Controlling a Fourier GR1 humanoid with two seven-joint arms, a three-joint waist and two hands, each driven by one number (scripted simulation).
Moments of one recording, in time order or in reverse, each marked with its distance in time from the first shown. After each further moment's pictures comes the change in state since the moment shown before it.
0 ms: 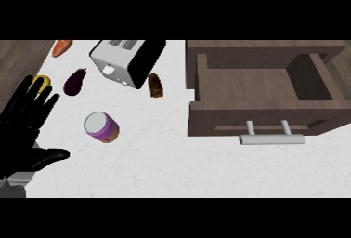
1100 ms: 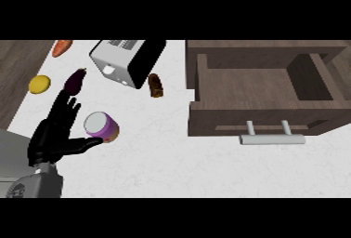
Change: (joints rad) left arm -0.045 -0.028 -0.011 0.496 -0.167 -0.014 -0.409; right arm 0.020 0.024 -0.145 0.005 -0.081 0.133 0.022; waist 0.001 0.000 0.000
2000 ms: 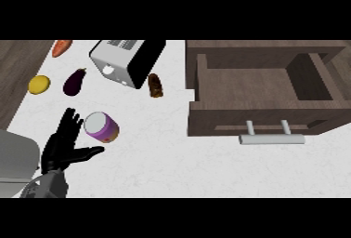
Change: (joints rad) left arm -0.085 0.063 0.061 0.521 -0.024 -0.075 -0.348; right arm 0.004 0.033 -0.076 -0.057 -0.056 0.070 0.063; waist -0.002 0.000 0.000
